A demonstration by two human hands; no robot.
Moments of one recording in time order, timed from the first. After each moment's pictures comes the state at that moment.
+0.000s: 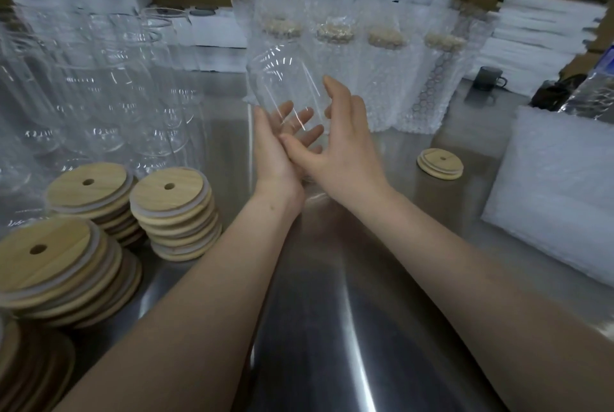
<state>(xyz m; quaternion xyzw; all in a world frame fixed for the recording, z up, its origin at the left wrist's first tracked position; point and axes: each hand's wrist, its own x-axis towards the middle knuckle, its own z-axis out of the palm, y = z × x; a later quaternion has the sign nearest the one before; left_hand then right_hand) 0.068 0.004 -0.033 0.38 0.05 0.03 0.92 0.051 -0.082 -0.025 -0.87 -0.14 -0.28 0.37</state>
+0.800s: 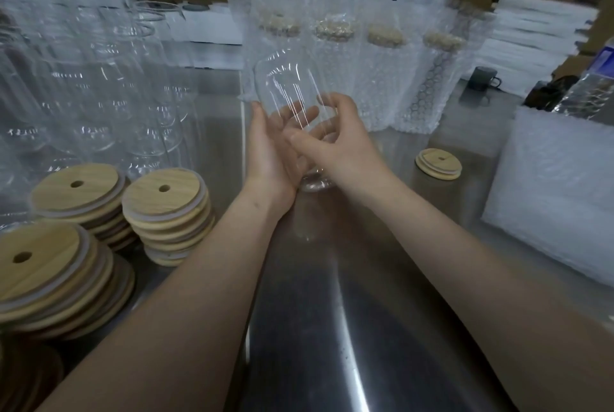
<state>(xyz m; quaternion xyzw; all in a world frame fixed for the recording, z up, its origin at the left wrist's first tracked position) 0.078 0.014 -0.037 0.37 -0.03 -0.04 0.93 0.059 -0.084 -0.019 -0.79 -0.07 -0.08 0.60</state>
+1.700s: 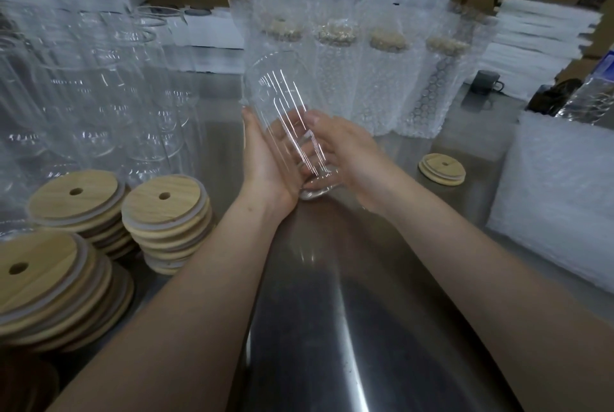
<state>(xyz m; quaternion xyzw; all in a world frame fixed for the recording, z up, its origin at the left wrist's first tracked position) 0.085 0.018 -0.039 0.36 0.02 -0.06 0.93 0.061 -0.091 -0.010 -0.70 -0.10 0.07 0.71</state>
